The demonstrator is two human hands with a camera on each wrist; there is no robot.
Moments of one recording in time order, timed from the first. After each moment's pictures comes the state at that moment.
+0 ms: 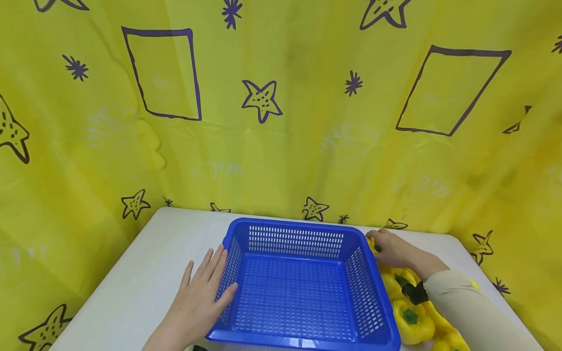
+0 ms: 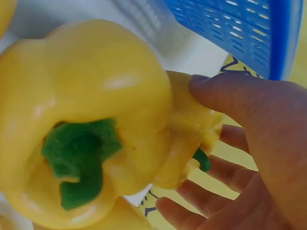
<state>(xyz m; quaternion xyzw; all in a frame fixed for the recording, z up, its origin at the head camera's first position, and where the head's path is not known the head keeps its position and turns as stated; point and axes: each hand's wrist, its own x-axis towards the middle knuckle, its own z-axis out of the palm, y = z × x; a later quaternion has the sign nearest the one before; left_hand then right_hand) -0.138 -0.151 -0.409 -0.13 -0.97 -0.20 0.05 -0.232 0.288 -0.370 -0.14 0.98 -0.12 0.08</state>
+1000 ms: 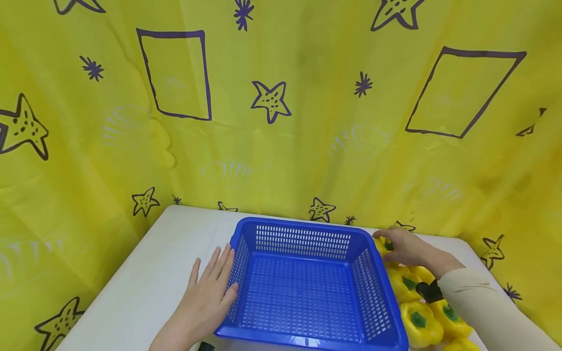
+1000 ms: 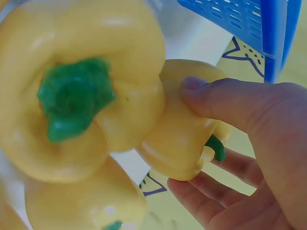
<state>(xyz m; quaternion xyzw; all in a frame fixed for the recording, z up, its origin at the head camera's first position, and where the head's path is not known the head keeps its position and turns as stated) -0.135 -0.150 -0.409 -0.13 -0.97 -0.20 0.06 -0.236 0.299 -0.363 -0.17 0.98 -0.09 0.07</state>
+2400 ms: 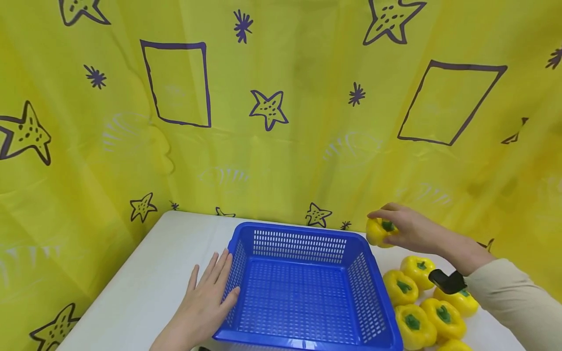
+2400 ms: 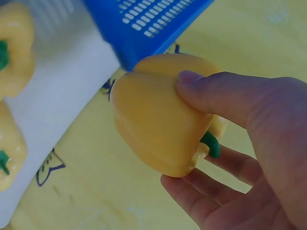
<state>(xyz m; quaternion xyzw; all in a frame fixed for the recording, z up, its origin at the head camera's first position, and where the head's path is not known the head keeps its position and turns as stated) -0.136 -0.151 -0.408 -0.12 -0.97 -0.22 0.03 -0.216 0.281 -0.281 -0.28 0.95 -0.08 -0.05</state>
